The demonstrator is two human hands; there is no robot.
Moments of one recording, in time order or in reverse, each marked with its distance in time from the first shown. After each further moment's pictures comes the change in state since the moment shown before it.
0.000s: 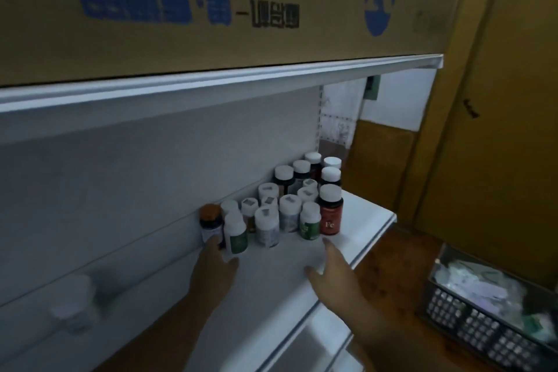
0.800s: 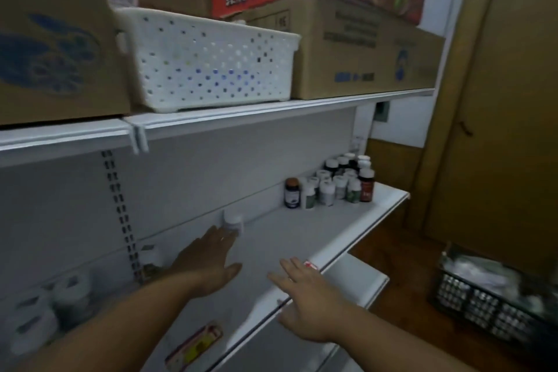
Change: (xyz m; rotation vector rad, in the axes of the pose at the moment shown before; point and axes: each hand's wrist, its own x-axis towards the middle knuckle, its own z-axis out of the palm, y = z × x) left_hand -0.252 -0.098 -0.282 0.751 -0.228 0.337; right_hand -0.319 -0.195 0.089 -0.632 -0.403 -0.555
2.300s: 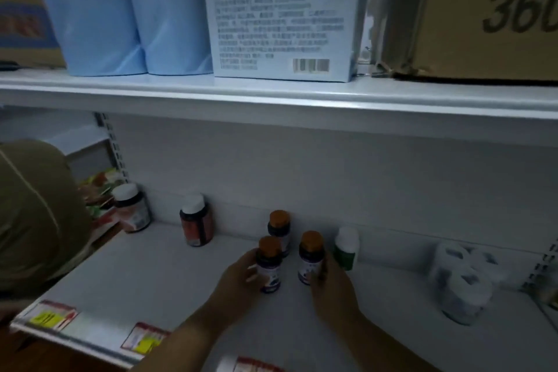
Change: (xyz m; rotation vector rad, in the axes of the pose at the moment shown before) left_hand -0.414 -0.379 0.076 -0.947 0.647 -0.878; right_hand 0.164 -0.523 0.179 0.716 -0.097 -0.310
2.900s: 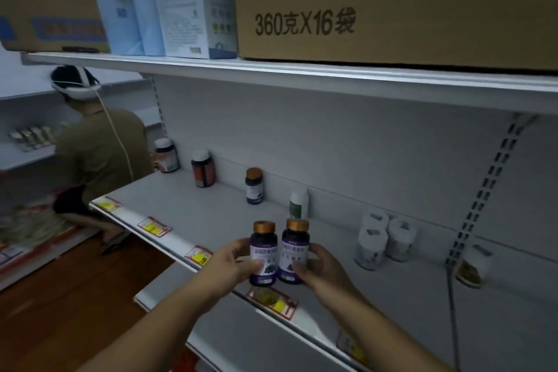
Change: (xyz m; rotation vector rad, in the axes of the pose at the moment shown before) left_hand -0.162 0.108 0.152 -0.292 0.169 -0.144; right_hand -0.117 0.068 -0.175 0.532 -0.566 -0.011
